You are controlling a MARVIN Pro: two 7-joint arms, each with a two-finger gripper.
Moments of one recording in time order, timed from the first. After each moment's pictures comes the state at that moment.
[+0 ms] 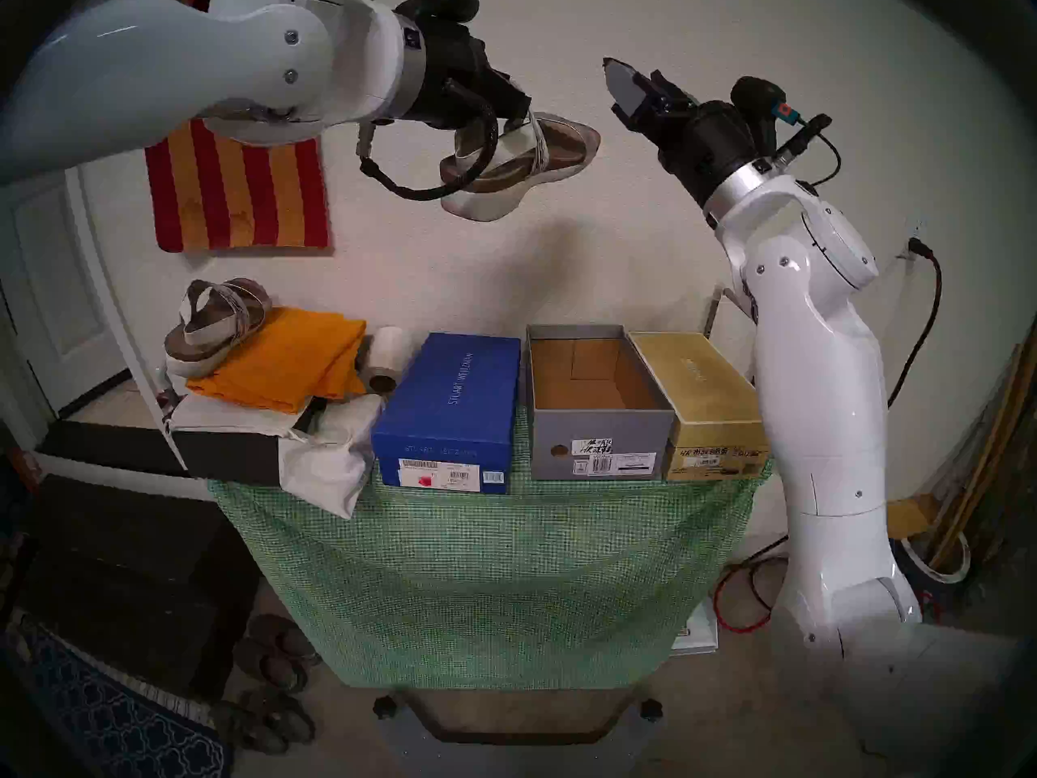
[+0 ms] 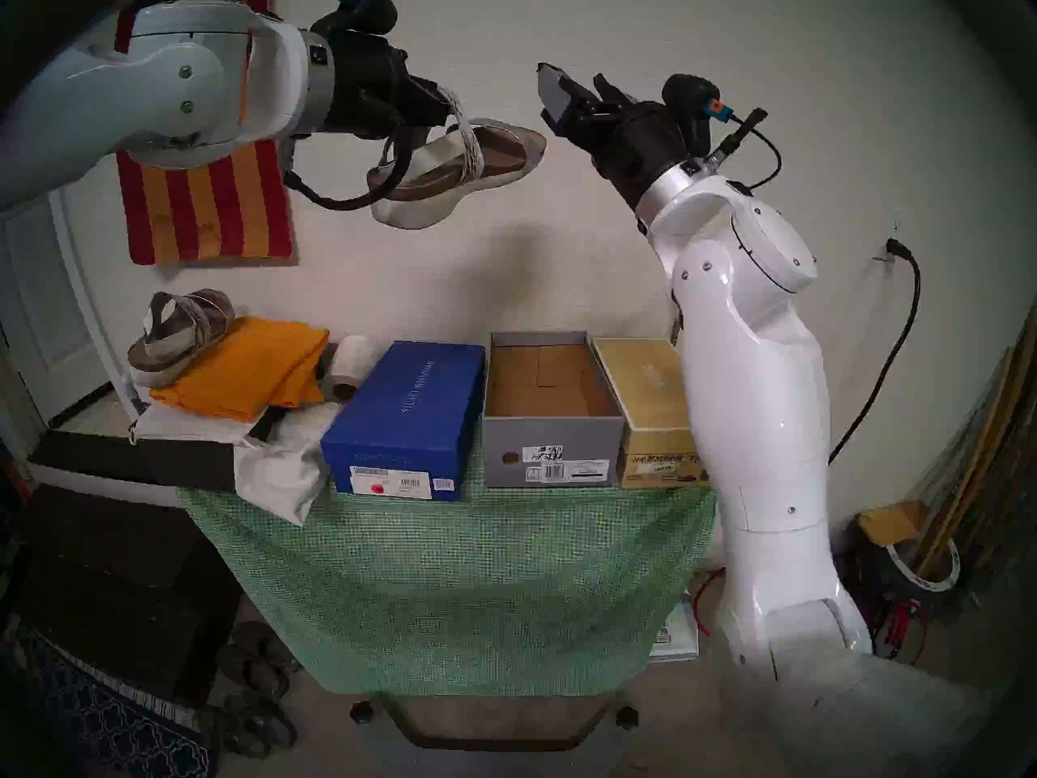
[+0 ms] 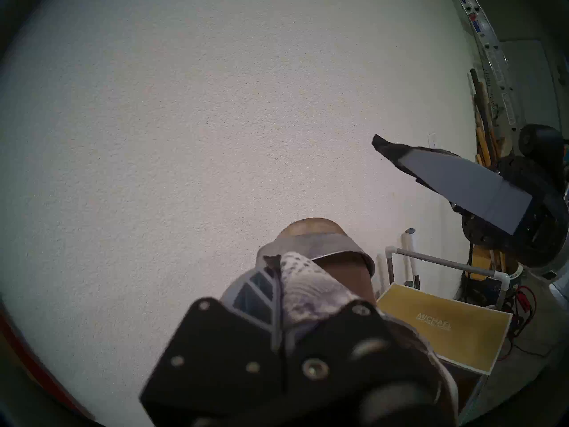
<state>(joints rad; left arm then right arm) -1.01 -0.74 0.67 -1.91 -1.96 0.11 0.25 -0.88 -1.35 1.45 -1.84 0.67 0.33 0.21</state>
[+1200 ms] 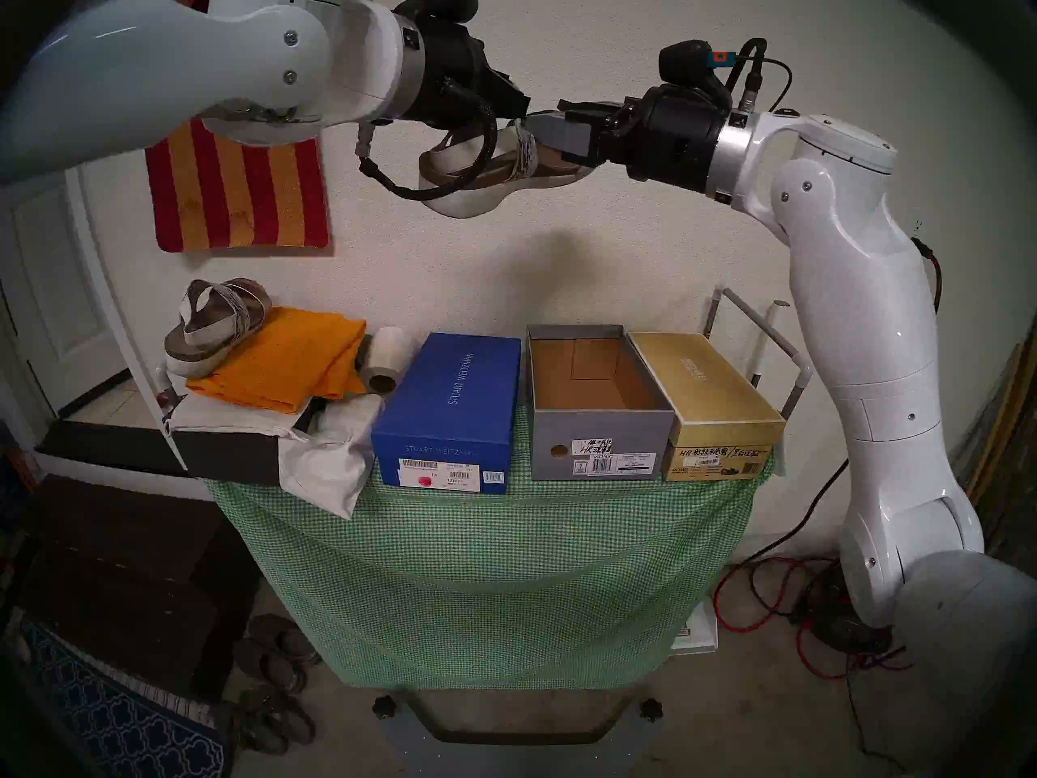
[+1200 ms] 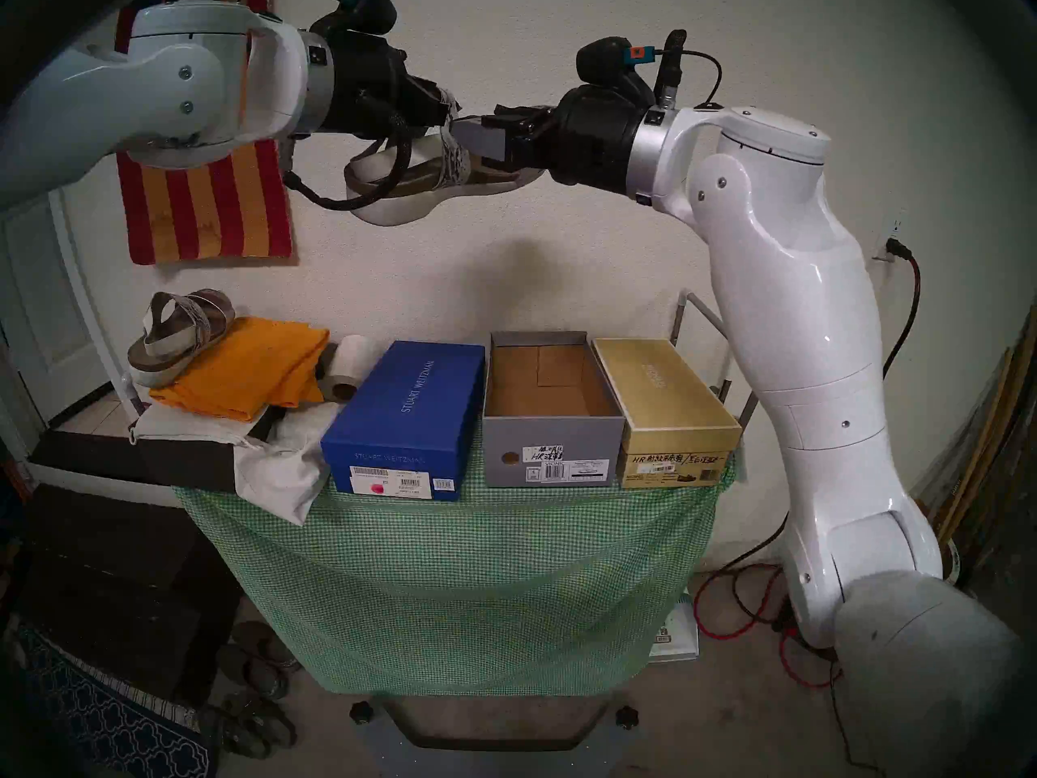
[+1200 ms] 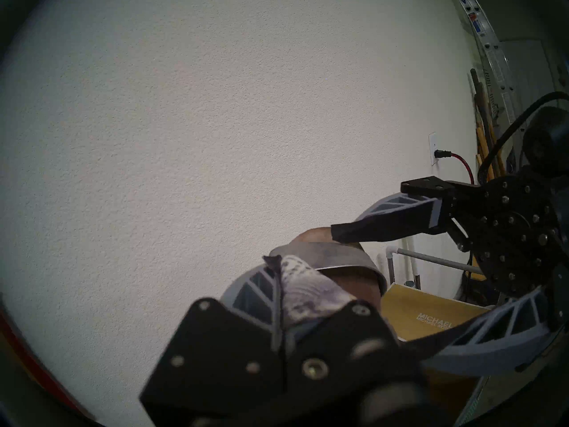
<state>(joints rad) -1.01 -0.74 0.68 -1.91 -1.96 0.11 0.25 -0.67 -1.11 1.32 -1.83 0.71 0.76 0.56</state>
